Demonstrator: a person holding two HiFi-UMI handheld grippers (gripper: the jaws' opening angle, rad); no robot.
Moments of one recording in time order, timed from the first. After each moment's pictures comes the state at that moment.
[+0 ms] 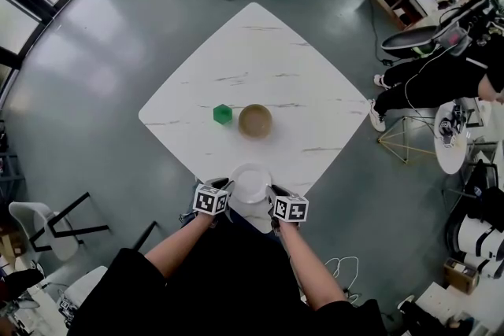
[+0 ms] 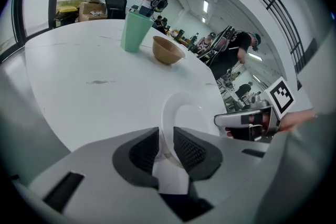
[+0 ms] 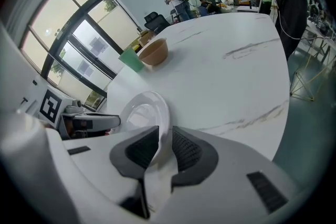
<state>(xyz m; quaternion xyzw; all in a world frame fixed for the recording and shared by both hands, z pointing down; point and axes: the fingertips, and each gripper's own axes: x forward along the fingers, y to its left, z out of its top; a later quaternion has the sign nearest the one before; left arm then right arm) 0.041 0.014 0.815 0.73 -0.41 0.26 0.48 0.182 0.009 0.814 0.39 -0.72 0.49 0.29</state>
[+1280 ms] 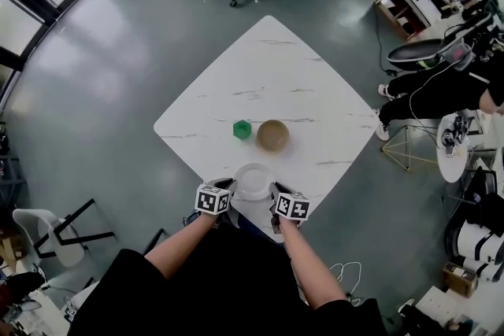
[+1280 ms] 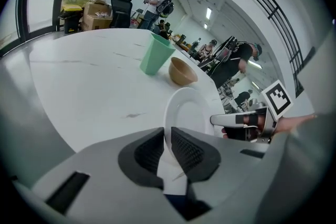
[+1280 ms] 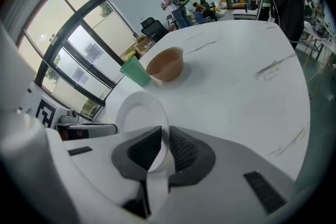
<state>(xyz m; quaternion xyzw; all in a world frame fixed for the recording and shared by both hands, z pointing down) -0.017 -0.029 0.791 0.73 -0.41 0.22 0.49 0.123 -0.045 0.793 0.43 -0.71 0.49 0.26</state>
